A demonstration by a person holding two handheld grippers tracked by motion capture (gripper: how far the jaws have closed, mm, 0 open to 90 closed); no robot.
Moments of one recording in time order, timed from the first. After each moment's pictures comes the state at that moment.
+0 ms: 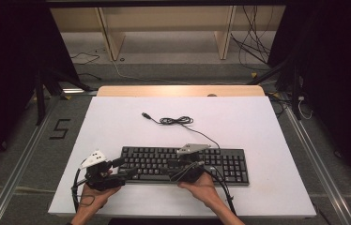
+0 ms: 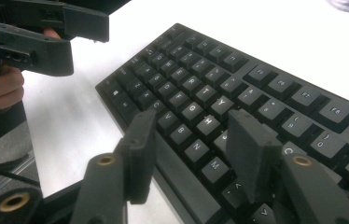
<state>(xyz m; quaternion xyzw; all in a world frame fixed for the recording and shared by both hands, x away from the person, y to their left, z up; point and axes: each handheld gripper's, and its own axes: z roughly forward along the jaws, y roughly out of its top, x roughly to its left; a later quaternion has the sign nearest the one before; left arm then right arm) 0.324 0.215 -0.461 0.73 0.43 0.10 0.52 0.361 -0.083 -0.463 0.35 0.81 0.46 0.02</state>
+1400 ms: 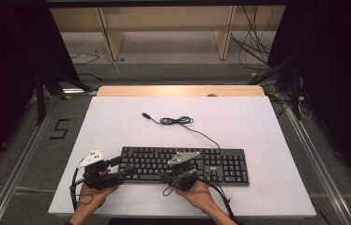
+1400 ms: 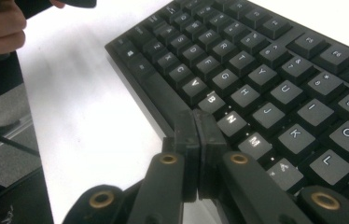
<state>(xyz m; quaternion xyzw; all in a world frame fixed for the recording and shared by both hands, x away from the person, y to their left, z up) 0.327 0.221 -0.462 0.72 0.44 0.11 0.52 0.345 -0.065 -0.475 0.31 0.85 0.42 0.02</state>
